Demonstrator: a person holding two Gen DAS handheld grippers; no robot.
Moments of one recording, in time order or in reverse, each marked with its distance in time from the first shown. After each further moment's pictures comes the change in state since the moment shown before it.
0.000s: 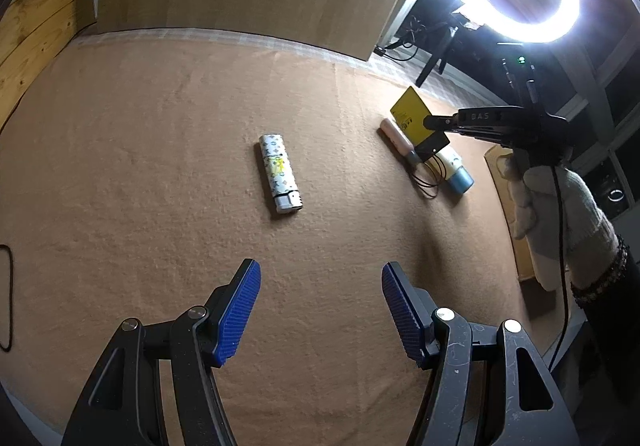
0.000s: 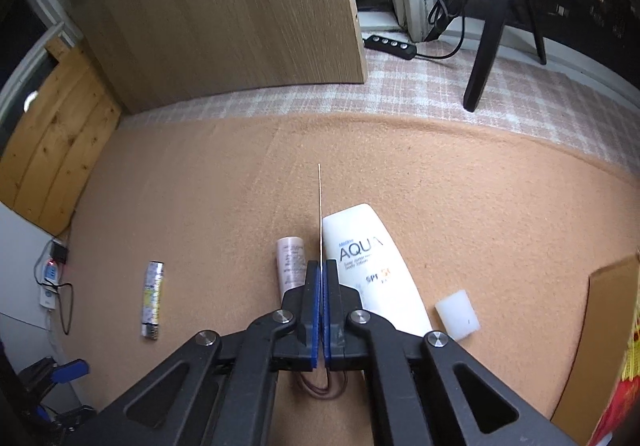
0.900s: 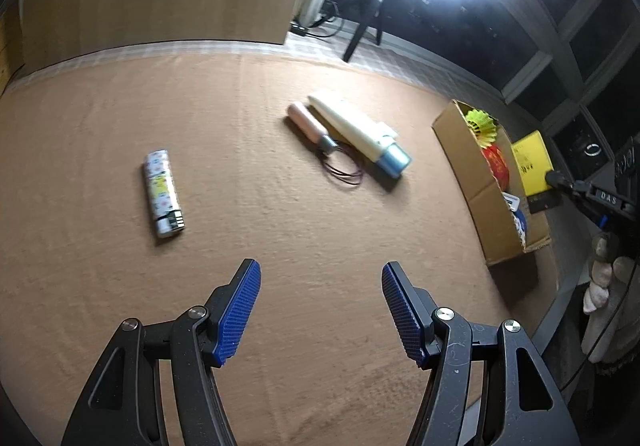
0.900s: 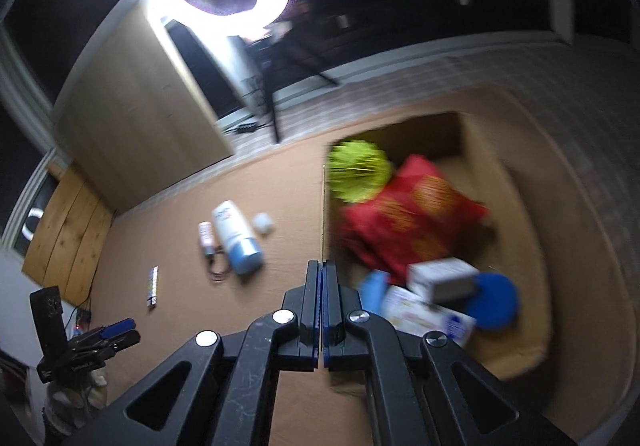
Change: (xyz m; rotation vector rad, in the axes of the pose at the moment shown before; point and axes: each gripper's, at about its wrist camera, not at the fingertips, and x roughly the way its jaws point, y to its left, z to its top) left arm 0.037 -0.083 0.010 0.151 0.051 -0.096; right arm -0.202 -0.135 -0.159 0.355 -0.293 -0.096
